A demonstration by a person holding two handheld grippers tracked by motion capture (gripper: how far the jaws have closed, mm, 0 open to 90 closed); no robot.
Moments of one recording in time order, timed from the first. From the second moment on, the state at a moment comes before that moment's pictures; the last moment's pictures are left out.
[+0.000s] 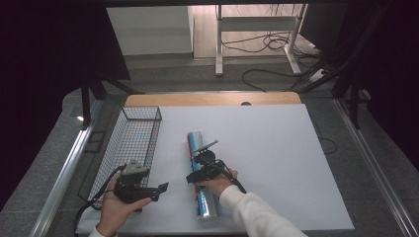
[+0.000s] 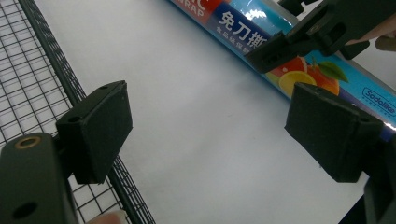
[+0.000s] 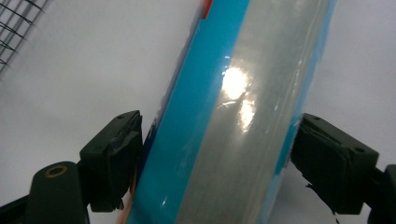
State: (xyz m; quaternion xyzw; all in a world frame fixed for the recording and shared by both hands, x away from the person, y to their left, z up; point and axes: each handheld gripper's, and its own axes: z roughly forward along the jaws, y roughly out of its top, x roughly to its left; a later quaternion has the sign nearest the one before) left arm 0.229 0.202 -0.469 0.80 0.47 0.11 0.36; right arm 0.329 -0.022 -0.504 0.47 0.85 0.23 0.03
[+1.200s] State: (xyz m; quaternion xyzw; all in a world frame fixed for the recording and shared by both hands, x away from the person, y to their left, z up) left arm 0.231 0.208 -0.471 0.79 0.48 0.11 0.37; right arm 0.349 -0.059 -0.494 0.55 0.79 0.24 -0.10
